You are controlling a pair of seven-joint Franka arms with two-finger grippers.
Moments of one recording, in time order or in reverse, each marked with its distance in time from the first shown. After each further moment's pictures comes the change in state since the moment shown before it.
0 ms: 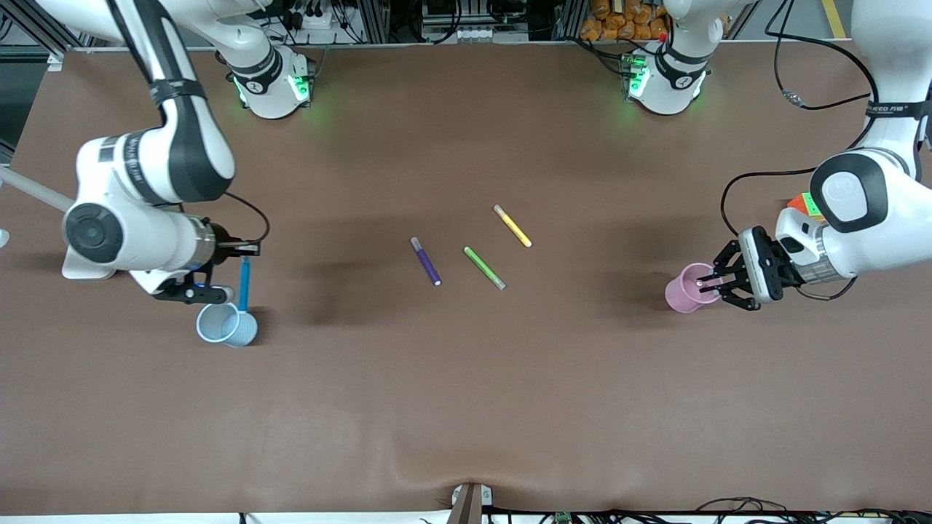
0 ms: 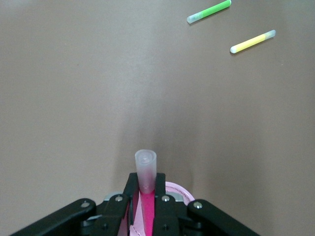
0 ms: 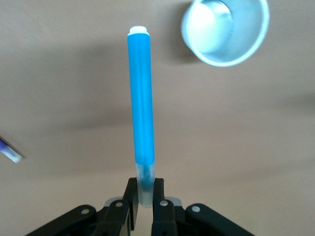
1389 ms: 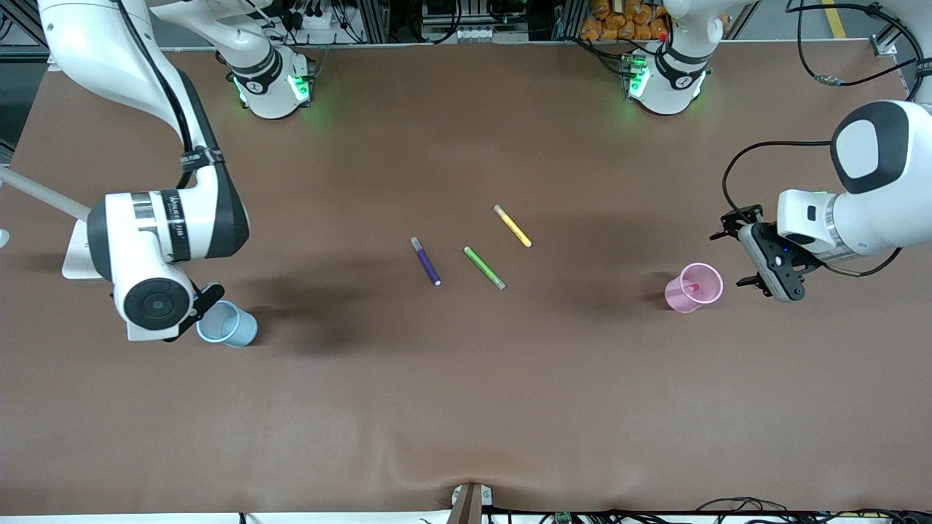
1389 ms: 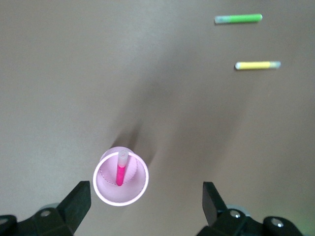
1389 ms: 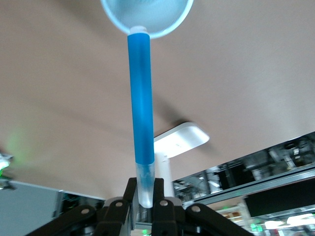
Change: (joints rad) left arm -0.016 -0.123 -0.084 0.143 0.302 -0.235 -0.792; right arm 0.013 0.255 0.022 0.322 -0.628 -0.255 -0.832
